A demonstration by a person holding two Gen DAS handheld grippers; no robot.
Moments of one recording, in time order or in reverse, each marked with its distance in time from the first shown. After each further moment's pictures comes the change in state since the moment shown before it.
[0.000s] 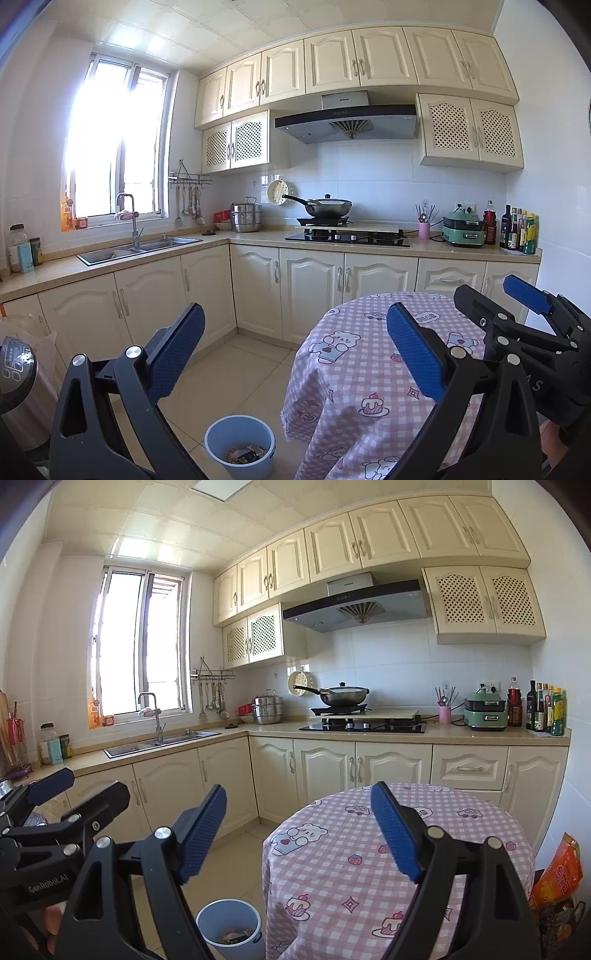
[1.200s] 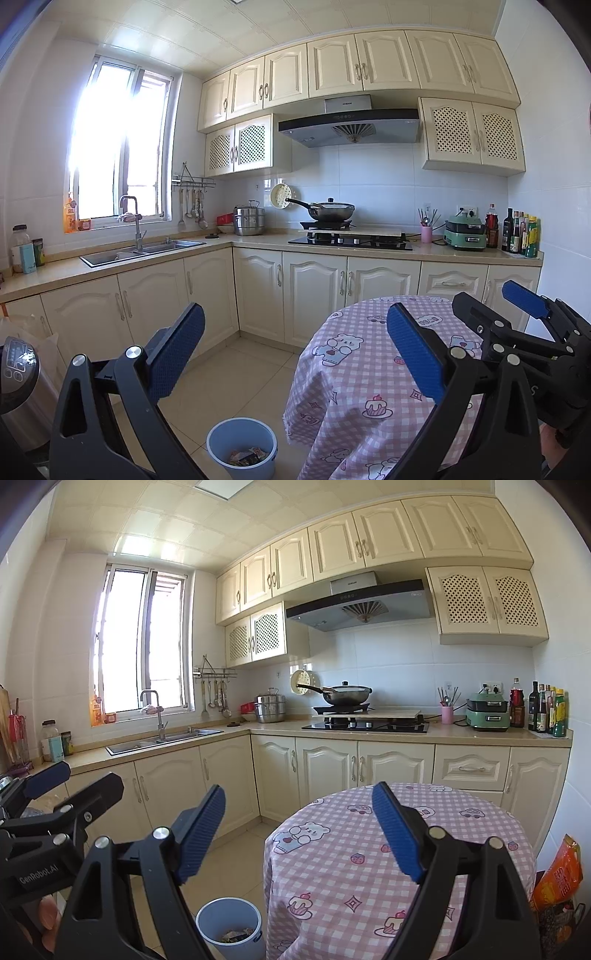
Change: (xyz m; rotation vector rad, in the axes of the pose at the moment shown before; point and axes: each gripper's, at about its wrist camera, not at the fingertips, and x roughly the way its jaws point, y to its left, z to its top) left arm -0.007 0.003 0.000 -0.005 -0.014 0.008; right arm 0.005 0.000 -0.001 -0.007 0.006 0.010
